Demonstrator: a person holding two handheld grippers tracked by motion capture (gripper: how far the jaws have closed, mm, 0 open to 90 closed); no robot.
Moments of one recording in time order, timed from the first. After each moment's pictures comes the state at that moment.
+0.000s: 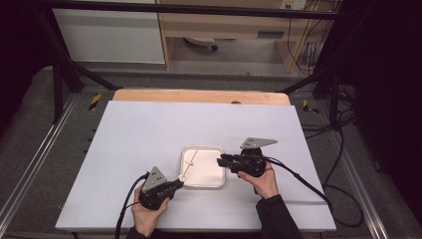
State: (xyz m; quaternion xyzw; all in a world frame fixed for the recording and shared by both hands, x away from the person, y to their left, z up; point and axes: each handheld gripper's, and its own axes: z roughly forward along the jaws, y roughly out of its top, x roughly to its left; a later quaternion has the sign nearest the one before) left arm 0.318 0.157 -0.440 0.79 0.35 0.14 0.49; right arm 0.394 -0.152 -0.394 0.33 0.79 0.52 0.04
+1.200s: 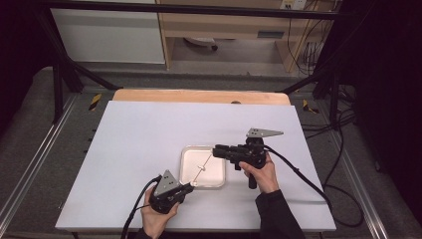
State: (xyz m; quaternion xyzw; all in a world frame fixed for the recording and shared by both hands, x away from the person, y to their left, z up) left arm 0.312 0.132 -0.441 0.80 0.32 0.14 0.49; right arm 0.402 -0.149 -0.368 0.33 0.73 0.60 -0.04
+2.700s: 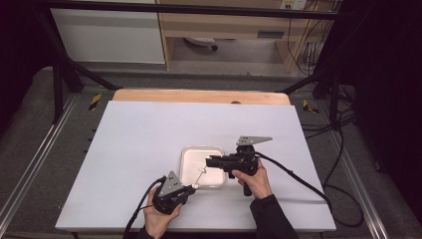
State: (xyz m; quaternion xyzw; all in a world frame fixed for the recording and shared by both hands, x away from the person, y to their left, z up) left arm 0.313 0.124 -0.447 0.82 0.31 0.14 0.47; right arm 0.394 -0.132 -0.388 0.31 0.75 0.58 -0.07
